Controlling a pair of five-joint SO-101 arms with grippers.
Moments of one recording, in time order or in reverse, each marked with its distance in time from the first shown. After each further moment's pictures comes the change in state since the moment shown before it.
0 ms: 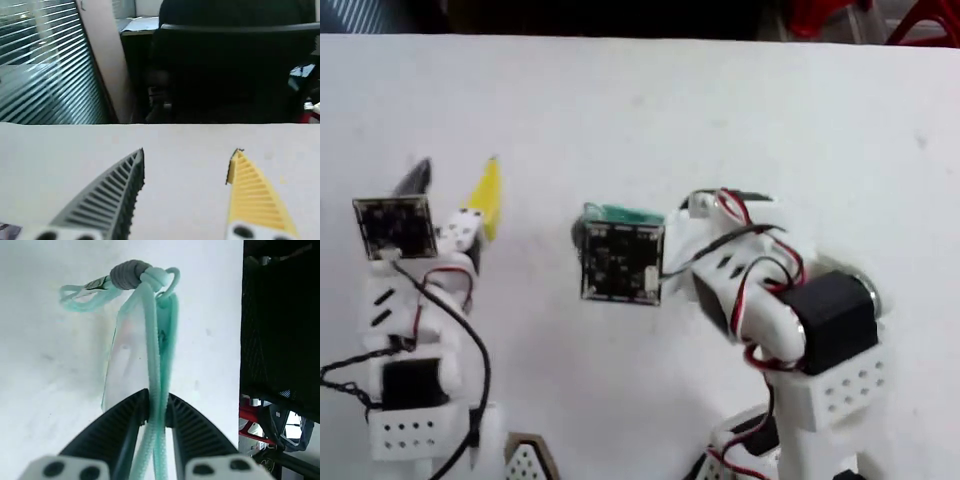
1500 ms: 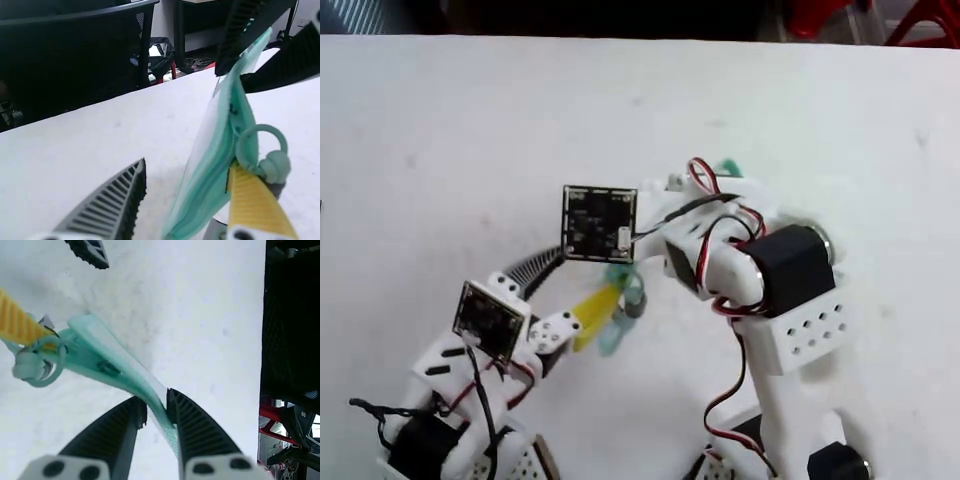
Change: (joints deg) left arm 35.3 -27.0 5.0 29.5 1.5; right arm -2.5 8.4 0.0 -3.3 -2.6
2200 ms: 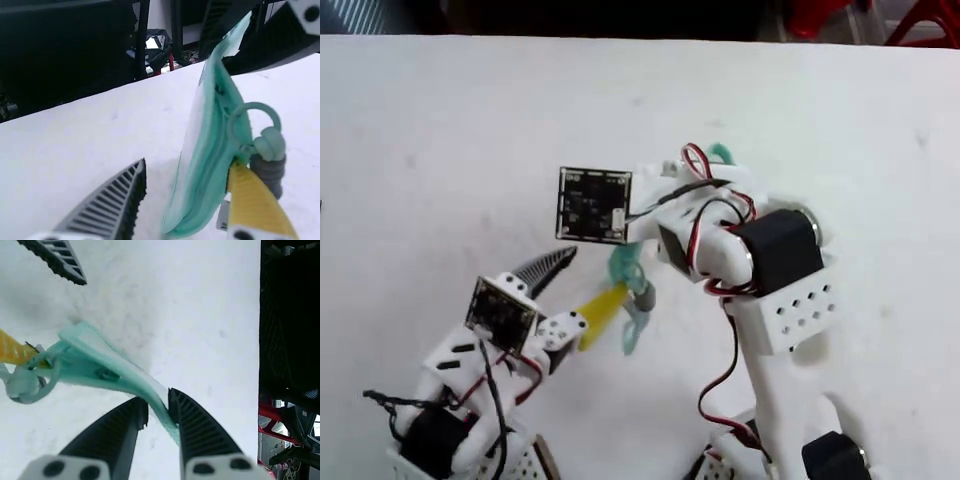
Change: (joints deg) left arm 0.3 -0.1 4.2 -2.4 0.2; right arm -0.2 4.7 -0.2 -3.1 -0.7
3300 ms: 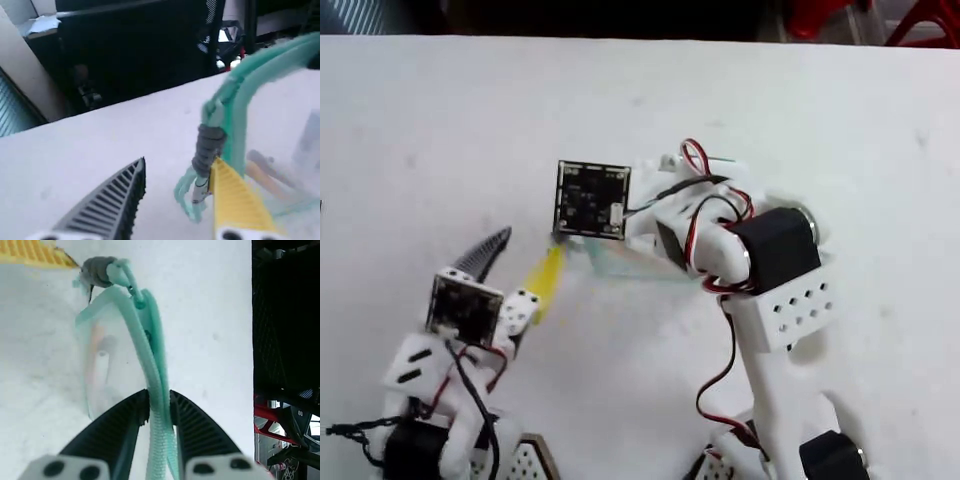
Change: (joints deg) left arm -18.3 -0.3 -6.2 4.7 -8.1; right arm 1.2 0.4 -0.1 -1.5 -0.6
